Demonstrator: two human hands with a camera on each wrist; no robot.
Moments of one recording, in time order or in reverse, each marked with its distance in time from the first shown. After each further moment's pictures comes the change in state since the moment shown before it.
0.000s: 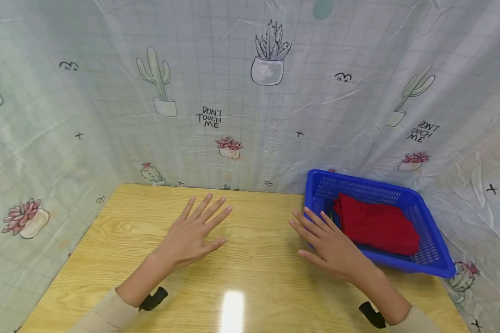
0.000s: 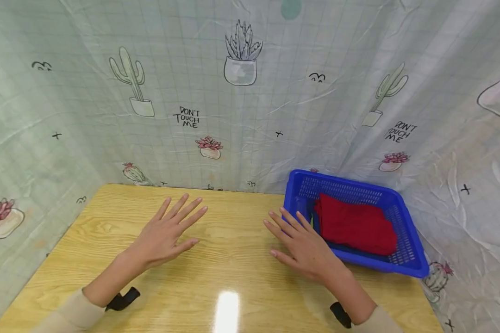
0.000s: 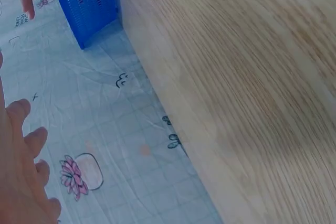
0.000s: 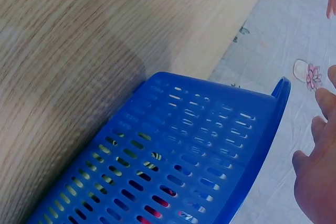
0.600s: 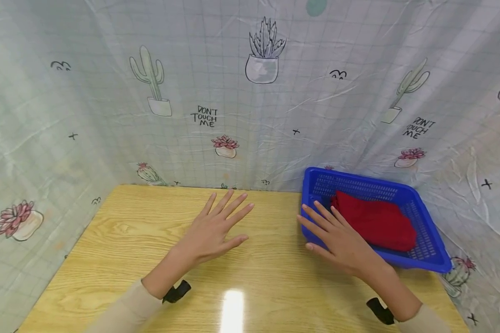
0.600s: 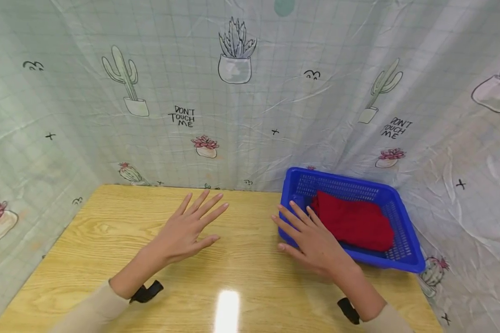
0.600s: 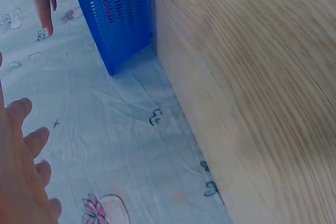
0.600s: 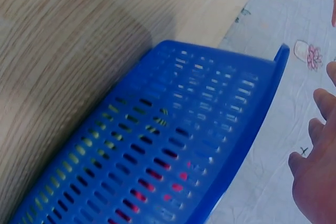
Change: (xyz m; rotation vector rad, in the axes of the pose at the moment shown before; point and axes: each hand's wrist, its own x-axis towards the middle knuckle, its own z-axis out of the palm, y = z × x) left_hand 0.042 0.034 0.005 -0.090 0.020 0.047; right_hand -0.015 0.014 -0.013 -0.021 -0.036 0.092
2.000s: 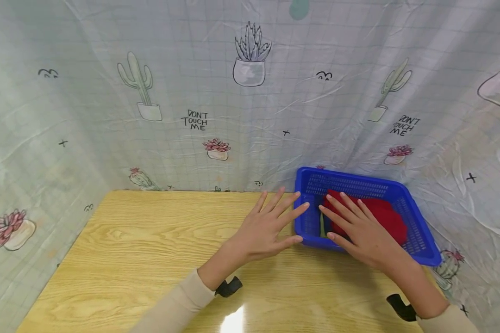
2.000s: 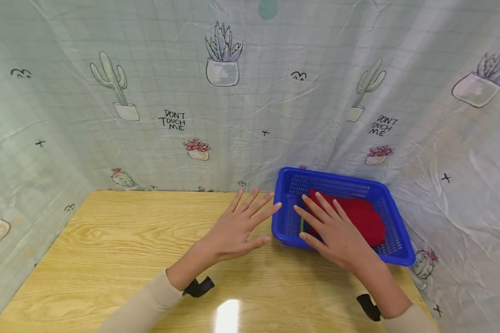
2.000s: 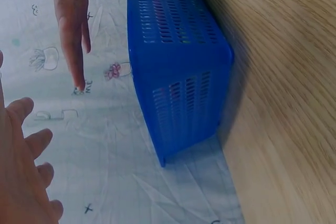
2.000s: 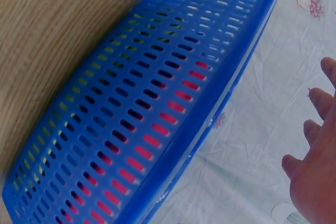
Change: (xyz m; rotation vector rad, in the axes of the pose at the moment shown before) left_hand 0.091 0.091 0.014 -0.083 -0.019 0.109; right_hand -0.037 0.036 -0.033 -0.011 0.050 0.122
